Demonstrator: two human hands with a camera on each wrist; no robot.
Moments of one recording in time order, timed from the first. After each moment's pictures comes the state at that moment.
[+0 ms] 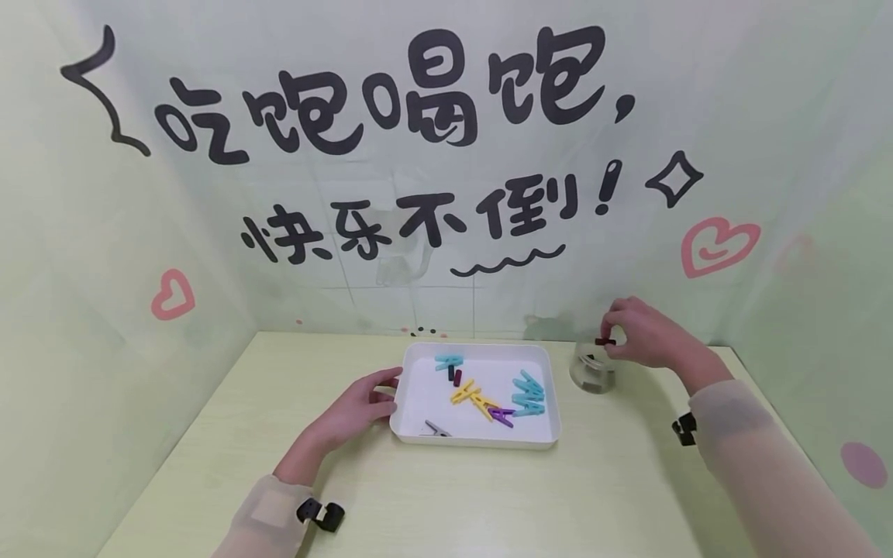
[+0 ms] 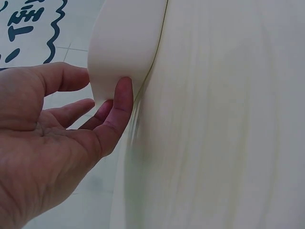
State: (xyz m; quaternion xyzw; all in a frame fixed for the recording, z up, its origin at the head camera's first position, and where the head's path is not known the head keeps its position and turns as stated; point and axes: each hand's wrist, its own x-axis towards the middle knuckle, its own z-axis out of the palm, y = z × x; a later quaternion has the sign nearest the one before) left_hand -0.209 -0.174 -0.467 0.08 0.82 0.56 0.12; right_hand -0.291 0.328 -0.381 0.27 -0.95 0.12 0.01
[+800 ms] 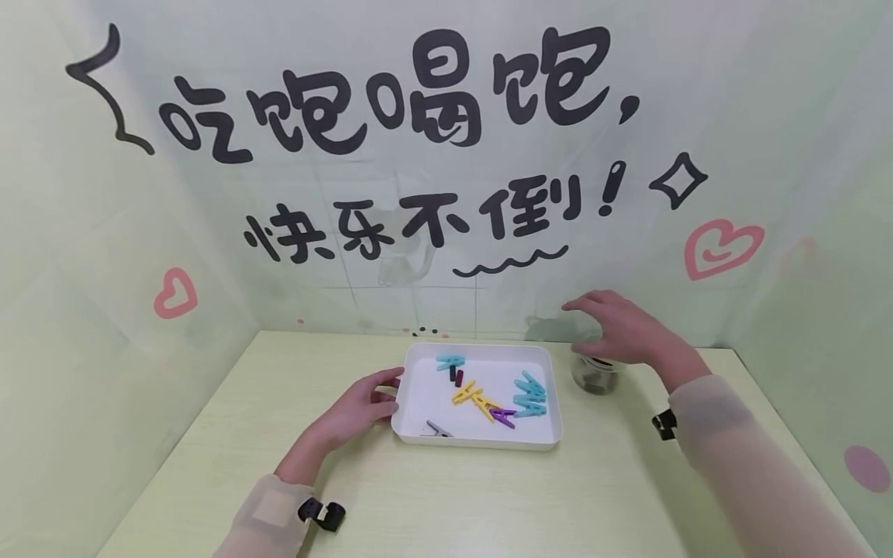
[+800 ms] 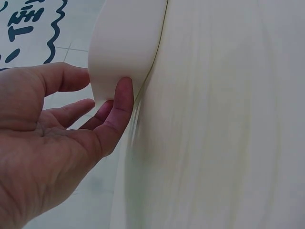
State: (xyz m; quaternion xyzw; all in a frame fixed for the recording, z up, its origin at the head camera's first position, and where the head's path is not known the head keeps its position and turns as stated) left_hand -0.209 -0.175 -0.467 0.09 0.82 0.56 0.12; right_hand -0.291 0.291 -0.372 0.28 -0.95 0.13 0.03
